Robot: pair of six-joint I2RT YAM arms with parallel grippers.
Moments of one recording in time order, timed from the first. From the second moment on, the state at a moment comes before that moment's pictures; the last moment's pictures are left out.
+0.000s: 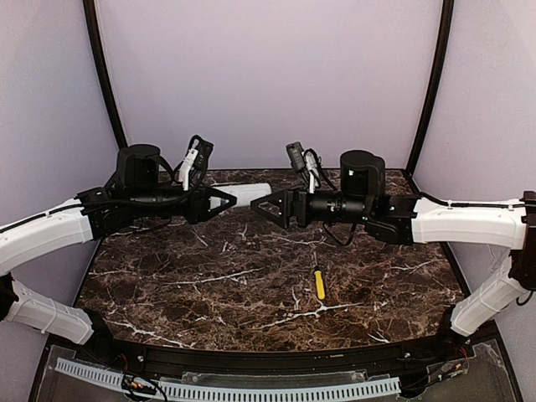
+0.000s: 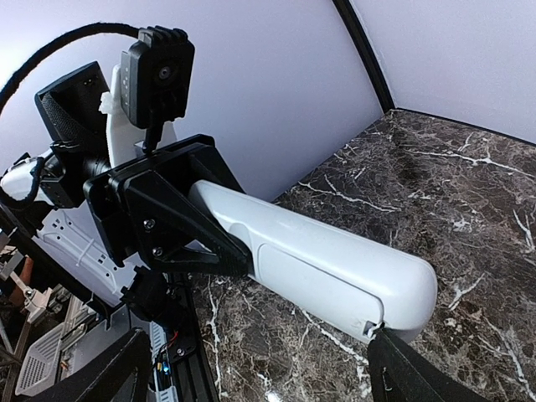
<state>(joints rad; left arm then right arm) -0.73 1.20 0.99 -0.12 0.38 -0.24 0.96 1.45 1.04 0.25 -0.34 0.48</state>
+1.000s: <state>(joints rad) -0.72 1.20 0.99 -0.12 0.38 -0.25 0.94 1.46 1.05 0.26 -0.41 0.45</state>
